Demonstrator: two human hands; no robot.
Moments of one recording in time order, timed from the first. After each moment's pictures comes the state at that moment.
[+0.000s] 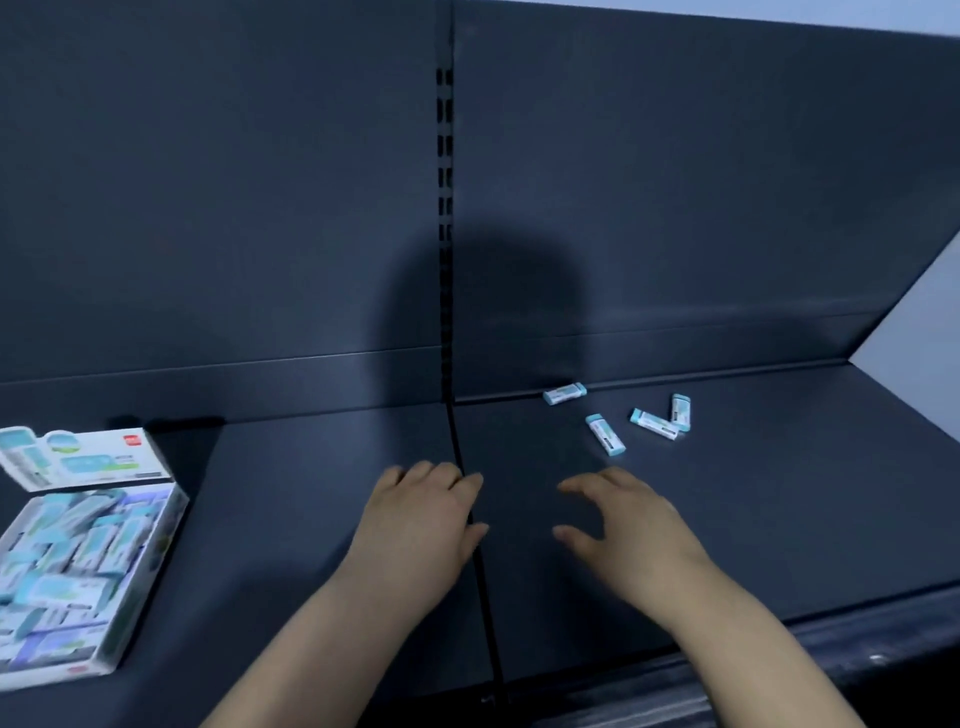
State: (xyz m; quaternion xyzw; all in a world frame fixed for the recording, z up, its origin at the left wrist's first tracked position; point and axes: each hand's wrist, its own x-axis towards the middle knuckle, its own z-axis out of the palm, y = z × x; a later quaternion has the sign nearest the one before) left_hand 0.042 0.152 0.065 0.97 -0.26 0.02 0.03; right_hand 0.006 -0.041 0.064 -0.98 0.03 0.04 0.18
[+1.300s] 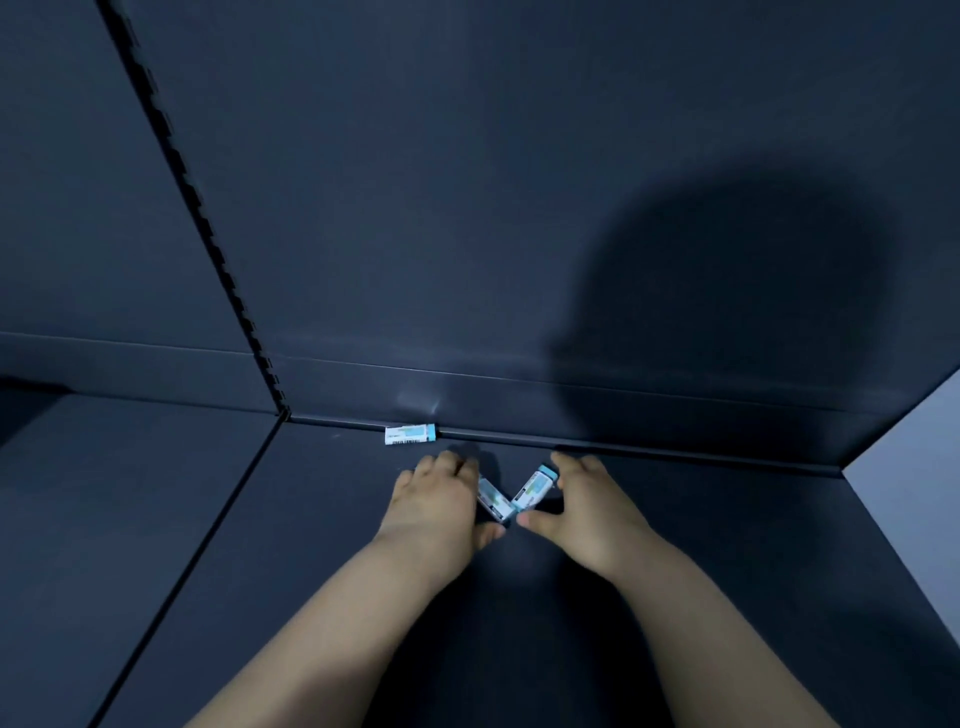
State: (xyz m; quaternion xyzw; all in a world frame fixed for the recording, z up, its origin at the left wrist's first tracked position) left_hand 0.126 -0.123 0.029 0.99 -0.05 -0.08 0.06; right_hand 0.149 -0.284 0.015 -0.96 -0.05 0.13 0.25
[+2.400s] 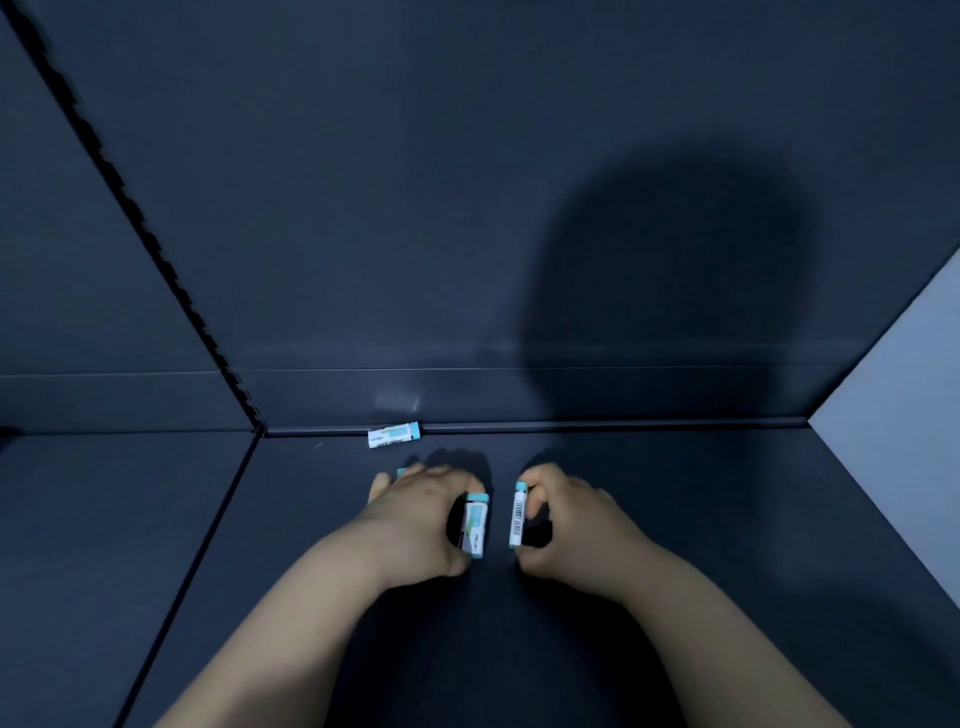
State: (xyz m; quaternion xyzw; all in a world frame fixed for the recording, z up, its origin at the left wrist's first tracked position) left_hand 0.123 -0.096 0.034 0.97 -0.17 -0.11 0.14; right_hand 0.115 -0.281 0.017 -0.95 -0.12 0.11 0.26
